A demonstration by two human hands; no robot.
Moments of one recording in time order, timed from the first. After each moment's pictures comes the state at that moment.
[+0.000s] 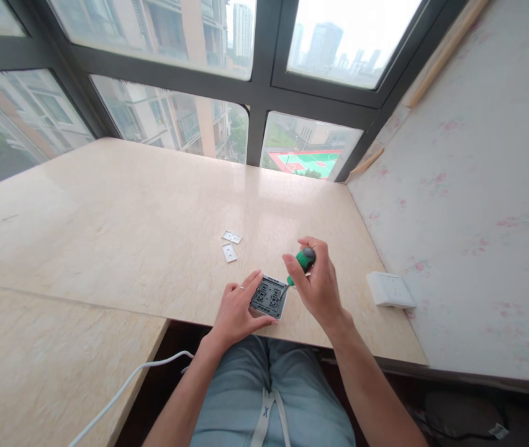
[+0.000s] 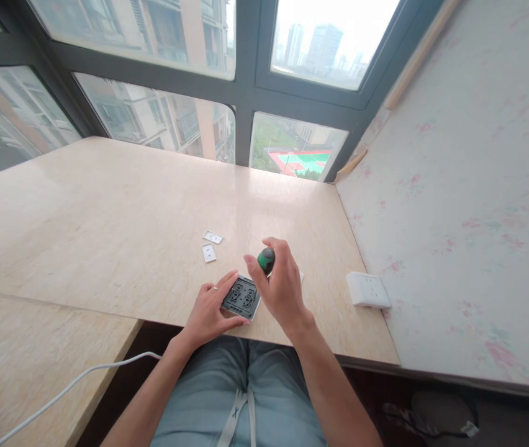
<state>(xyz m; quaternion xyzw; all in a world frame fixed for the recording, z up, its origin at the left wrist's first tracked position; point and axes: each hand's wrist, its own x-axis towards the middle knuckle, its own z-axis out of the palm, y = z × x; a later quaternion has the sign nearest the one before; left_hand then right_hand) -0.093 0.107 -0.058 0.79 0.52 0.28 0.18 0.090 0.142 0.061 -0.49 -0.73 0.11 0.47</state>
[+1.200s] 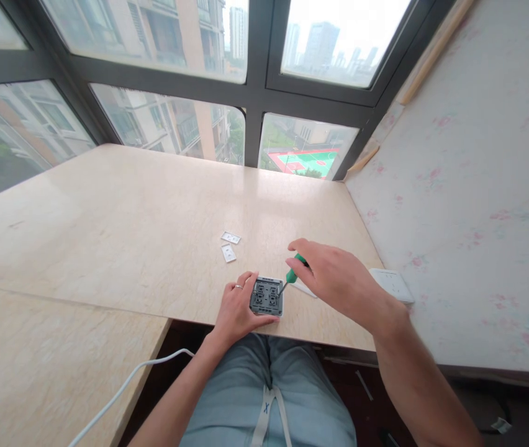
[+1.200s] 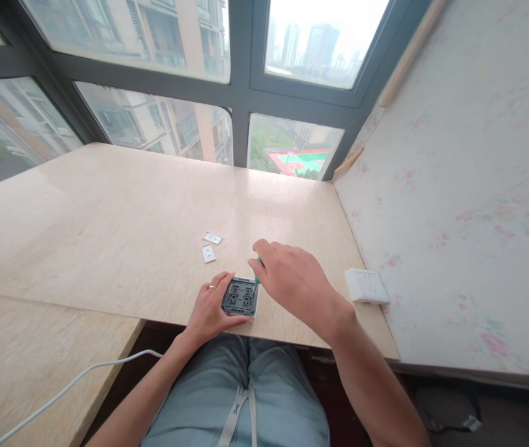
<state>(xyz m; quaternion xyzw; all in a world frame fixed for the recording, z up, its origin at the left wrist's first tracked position) -0.085 0.107 -0.059 0.77 0.55 0.30 0.15 0.108 0.135 0.136 -0.51 -0.86 0.00 0.07</state>
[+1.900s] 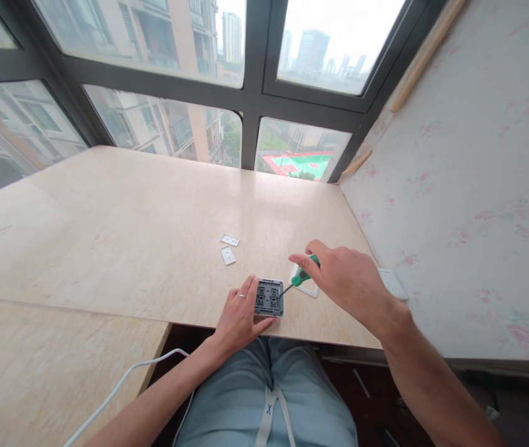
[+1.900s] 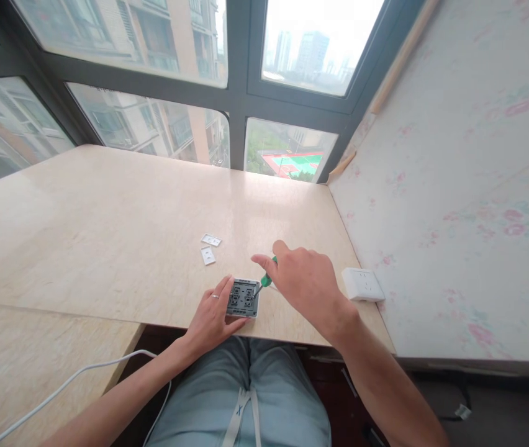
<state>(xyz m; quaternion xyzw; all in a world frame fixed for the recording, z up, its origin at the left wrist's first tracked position) -0.089 0.098 -0.072 0.82 0.50 0.27 0.08 0.103 0.129 0.142 -0.63 -0.77 -0.06 -0.02</state>
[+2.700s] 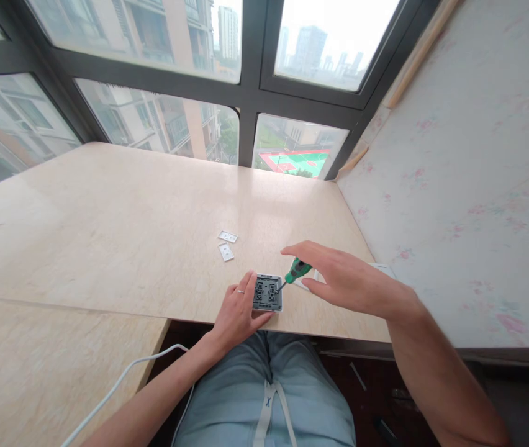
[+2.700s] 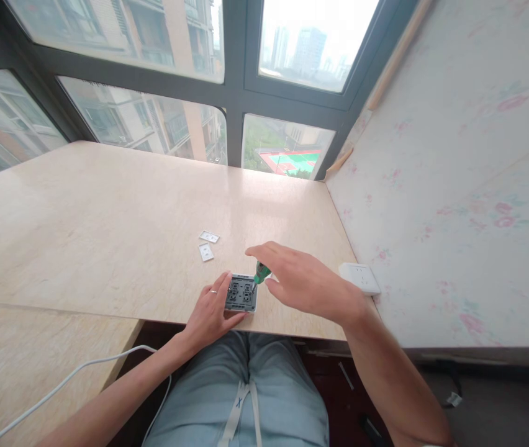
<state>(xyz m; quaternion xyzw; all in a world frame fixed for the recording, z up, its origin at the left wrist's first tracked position) -0.088 0.099 -0.074 0.83 0.49 0.28 0.03 0.125 0.127 0.147 -0.40 -0.90 0.14 0.07</state>
